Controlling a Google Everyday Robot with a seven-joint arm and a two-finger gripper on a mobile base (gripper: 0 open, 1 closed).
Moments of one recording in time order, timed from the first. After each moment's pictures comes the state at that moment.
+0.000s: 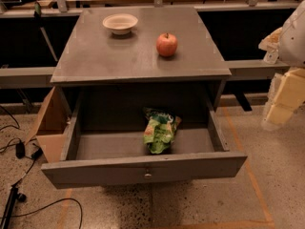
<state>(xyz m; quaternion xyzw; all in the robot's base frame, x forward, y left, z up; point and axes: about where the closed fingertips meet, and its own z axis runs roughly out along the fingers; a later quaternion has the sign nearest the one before) 0.438 -0.217 0.976 -0.60 0.78 -0.03 0.16</state>
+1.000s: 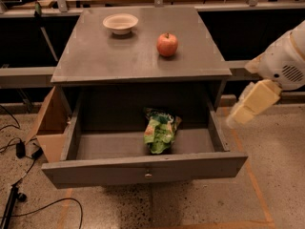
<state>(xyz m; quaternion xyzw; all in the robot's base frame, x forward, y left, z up) 0.468 -0.195 0.925 -0.51 0.83 0.09 0.22</state>
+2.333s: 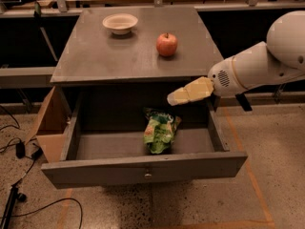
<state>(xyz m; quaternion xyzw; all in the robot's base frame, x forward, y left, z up) 0.547 -0.110 0.861 -0.26 0.89 0.25 0.28</state>
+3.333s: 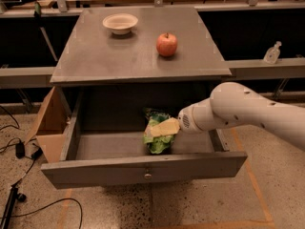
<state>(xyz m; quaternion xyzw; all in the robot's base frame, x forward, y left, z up) 0.561 -0.071 0.705 -0.20 0.92 0.23 0.26</state>
